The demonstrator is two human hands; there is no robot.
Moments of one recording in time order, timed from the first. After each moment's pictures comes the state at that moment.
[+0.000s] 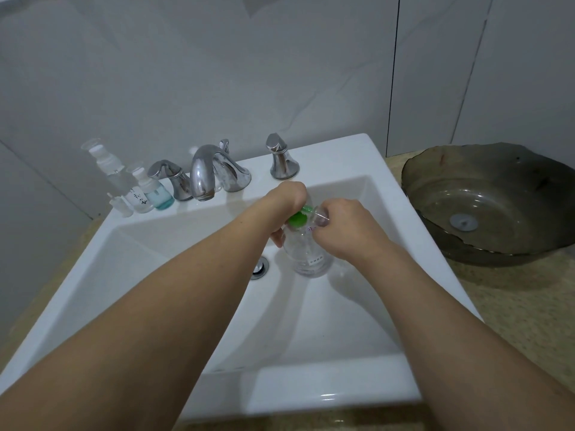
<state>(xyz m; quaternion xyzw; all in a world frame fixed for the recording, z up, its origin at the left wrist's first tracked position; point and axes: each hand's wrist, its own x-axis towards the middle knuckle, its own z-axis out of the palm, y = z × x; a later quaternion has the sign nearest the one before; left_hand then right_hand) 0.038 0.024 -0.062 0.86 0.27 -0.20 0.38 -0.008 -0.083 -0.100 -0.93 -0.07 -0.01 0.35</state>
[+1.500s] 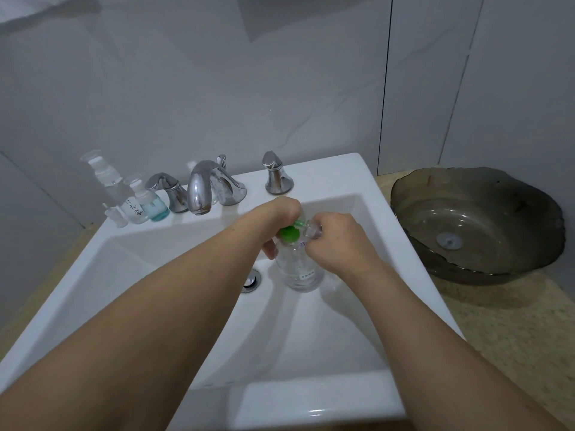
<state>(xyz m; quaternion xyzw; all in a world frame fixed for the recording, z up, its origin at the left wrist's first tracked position) 0.043 0.028 -0.057 0.87 0.26 -0.23 0.34 -0.013 -0.084 -0.092 -0.93 -0.06 -0.03 0.37</state>
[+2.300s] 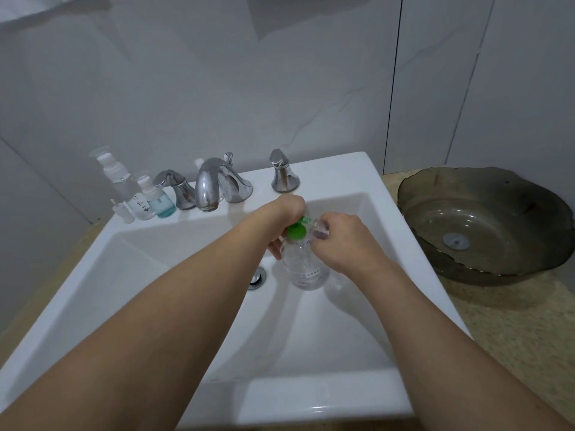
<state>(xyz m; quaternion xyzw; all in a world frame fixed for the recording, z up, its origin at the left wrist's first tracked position) 0.039 0.031 -0.058 0.87 0.25 -0.23 0.36 -0.010 -0.085 -0.099 -0.93 -0.07 -0.02 0.37</state>
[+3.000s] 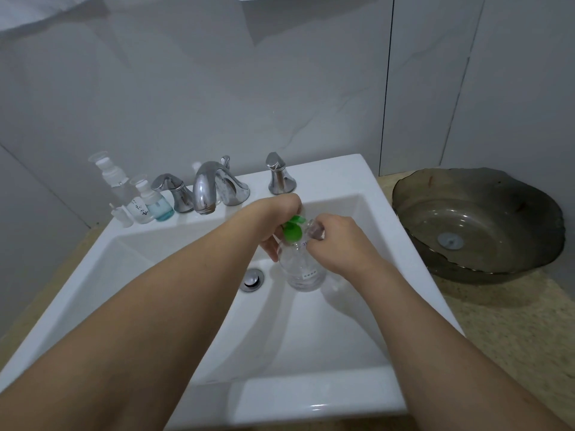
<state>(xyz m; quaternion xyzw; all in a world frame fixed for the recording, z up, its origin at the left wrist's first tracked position) 0.045 0.039 -0.053 0.85 0.25 -0.28 0.38 -0.008 -0.085 -0.103 -0.92 -0.07 -0.02 0.39</state>
